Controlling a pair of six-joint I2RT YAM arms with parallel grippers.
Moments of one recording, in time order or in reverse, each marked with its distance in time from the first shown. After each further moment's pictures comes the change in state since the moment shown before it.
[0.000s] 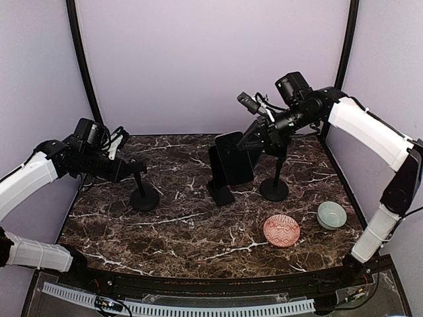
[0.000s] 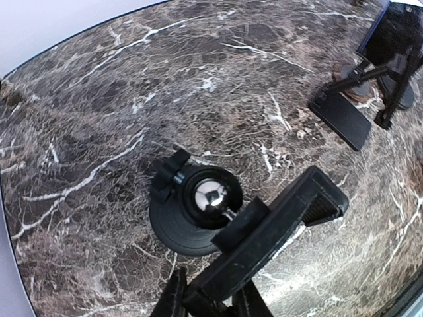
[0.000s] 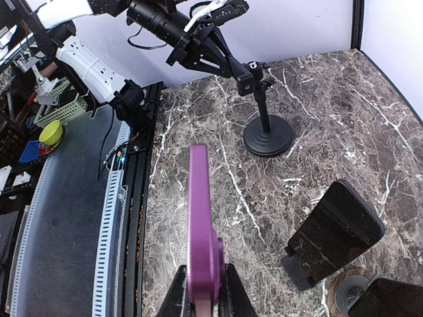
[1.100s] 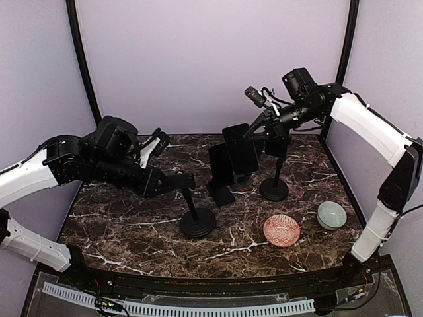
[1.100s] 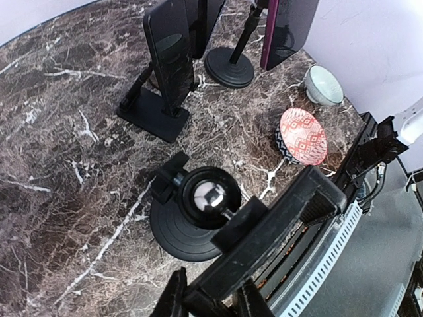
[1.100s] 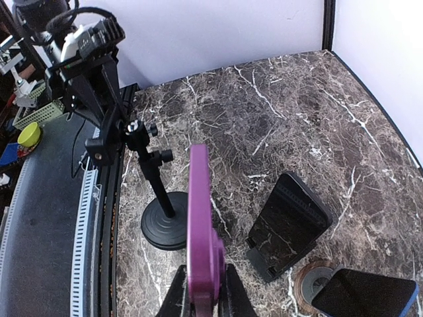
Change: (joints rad) left arm -0.525 0.039 0.188 -0.039 0.056 -0.335; right arm -0.075 0.042 0.082 -0.047 0.028 -0.073
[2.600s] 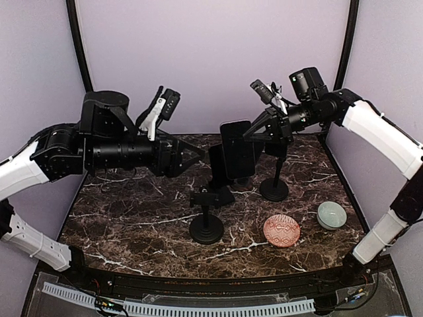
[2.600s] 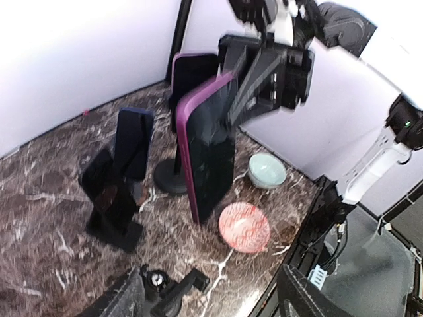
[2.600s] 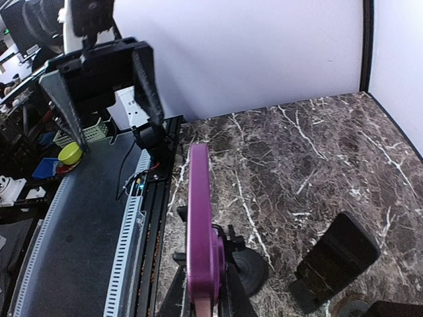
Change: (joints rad) left arm -0.230 0.076 0.169 0.241 -0.244 0.026; right arm 0.030 -0.153 -0.169 0.184 -0.156 0.147
